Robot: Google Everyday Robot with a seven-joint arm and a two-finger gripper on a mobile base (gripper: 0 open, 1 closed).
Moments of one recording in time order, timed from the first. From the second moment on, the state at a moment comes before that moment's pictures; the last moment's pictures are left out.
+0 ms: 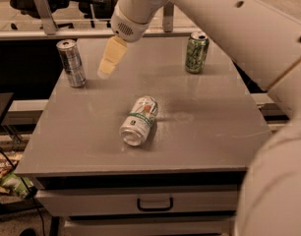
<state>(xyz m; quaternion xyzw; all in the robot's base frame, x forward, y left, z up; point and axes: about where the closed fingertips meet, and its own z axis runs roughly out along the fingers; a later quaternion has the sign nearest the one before) 0.664 0.077 0.939 -0.59 0.76 0.06 0.28</state>
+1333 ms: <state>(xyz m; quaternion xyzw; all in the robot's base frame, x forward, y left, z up) 0.705 0.190 0.923 -0.59 0.75 0.08 0.28</state>
